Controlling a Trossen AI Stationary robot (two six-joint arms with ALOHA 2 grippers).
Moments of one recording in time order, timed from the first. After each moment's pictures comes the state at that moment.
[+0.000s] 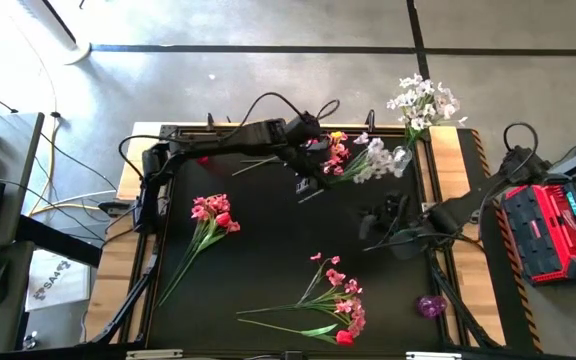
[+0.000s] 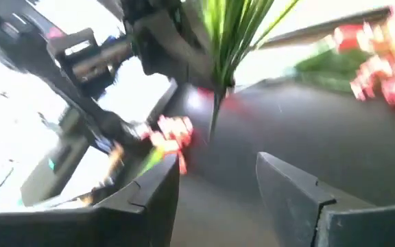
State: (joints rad) left arm 0.26 2.02 1.86 -0.57 0.58 0.00; right arm 0.56 1.09 0.81 -0.37 1.04 1.34
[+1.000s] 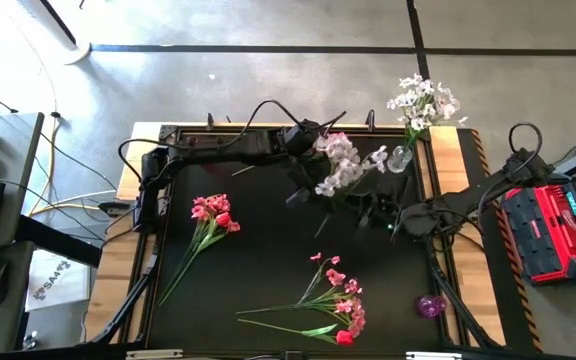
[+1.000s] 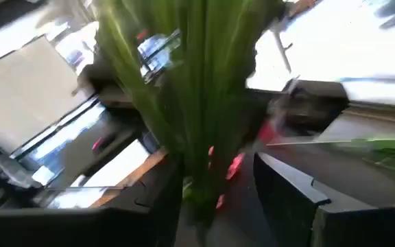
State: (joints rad) left arm 0.21 2.01 1.86 -0.41 0.90 -0.08; right arm 0.46 1.09 0.81 0.07 0.81 0.68
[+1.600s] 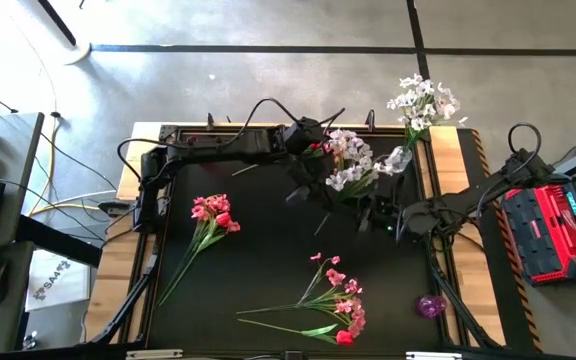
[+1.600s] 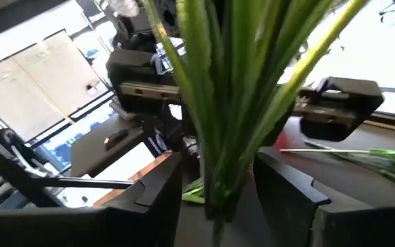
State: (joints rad) left arm 0.21 2.01 1.86 -0.41 0.93 -0.09; right arm 0.44 1.09 0.81 0.15 0.81 0.59
